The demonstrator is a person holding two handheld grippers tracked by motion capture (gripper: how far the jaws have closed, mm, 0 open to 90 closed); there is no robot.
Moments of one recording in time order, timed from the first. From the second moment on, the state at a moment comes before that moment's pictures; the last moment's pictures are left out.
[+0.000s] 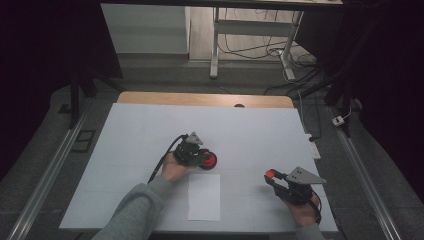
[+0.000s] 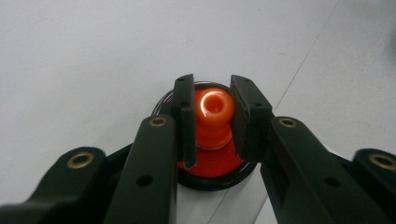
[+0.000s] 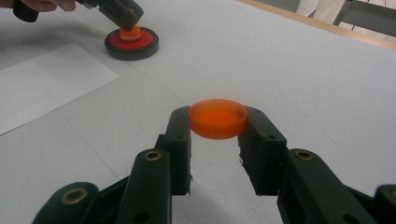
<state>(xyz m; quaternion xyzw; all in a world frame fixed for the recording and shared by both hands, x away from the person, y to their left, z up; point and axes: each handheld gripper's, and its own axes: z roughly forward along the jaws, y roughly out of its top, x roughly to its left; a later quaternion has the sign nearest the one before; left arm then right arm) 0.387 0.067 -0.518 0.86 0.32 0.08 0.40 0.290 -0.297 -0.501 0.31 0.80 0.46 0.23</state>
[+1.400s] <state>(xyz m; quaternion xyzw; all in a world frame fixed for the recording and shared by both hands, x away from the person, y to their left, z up) 0.380 0.069 -0.524 0.85 0.30 0.10 0.41 0.289 -0.300 -0.499 0.32 0.80 0.46 0.24</state>
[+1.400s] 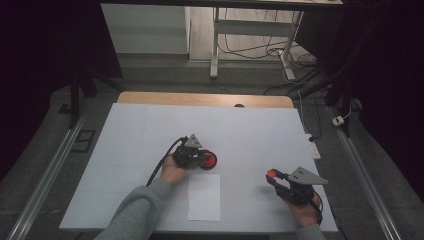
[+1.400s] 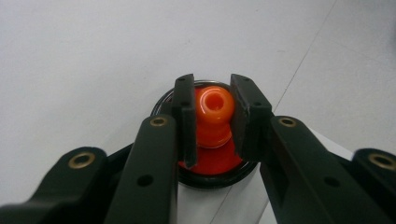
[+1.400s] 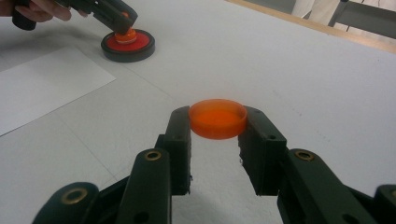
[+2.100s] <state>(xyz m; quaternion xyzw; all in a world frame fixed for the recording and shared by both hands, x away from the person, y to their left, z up) 0.375 0.068 -0.527 0.84 0.31 0.11 0.42 0.288 -0.300 -0.499 0.32 0.80 0.46 0.24</state>
